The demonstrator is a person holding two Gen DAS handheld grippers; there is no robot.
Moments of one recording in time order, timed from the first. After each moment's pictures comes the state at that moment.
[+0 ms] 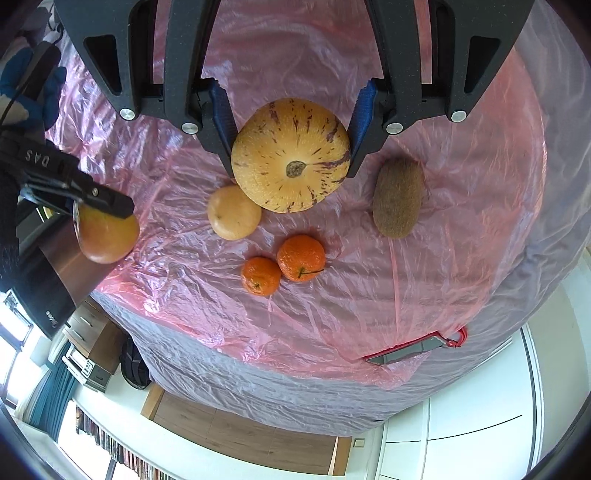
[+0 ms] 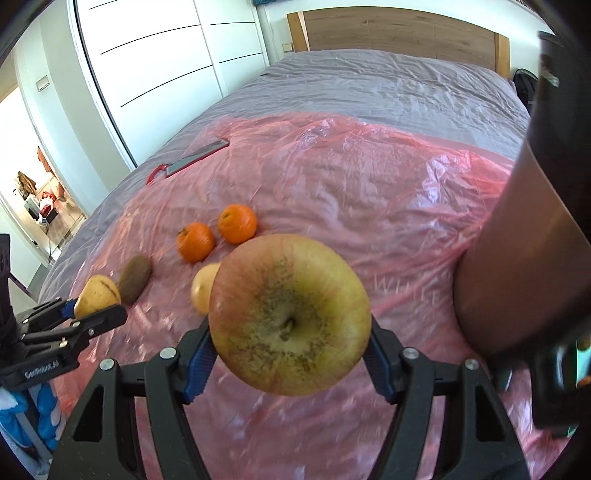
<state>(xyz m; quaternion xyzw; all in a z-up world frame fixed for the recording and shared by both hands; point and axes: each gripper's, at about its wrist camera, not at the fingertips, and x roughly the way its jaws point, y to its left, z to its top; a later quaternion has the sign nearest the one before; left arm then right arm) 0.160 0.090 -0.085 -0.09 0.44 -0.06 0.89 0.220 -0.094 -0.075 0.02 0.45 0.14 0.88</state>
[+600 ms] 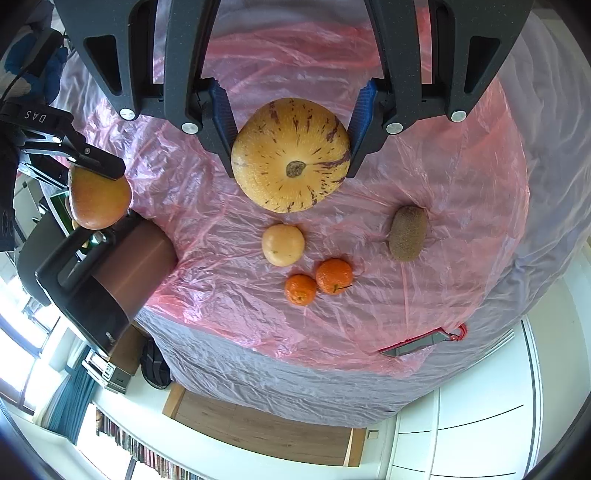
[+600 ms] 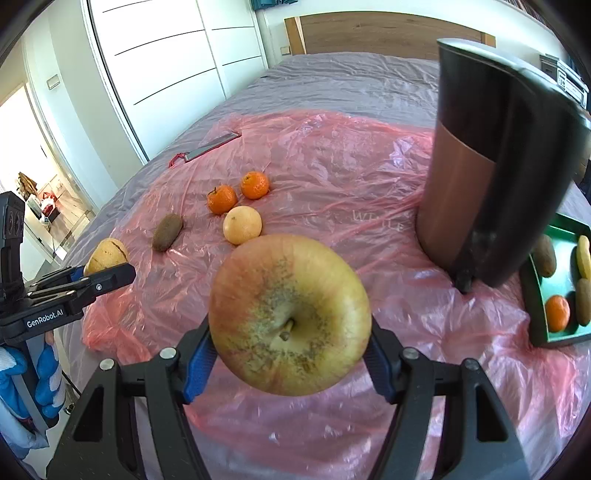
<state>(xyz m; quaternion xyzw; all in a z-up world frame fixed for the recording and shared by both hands) 0.090 0.064 -0.051 -0.08 0.43 -0.09 0.89 0.111 -0.122 -0.044 0.03 0.45 0.14 0.88</state>
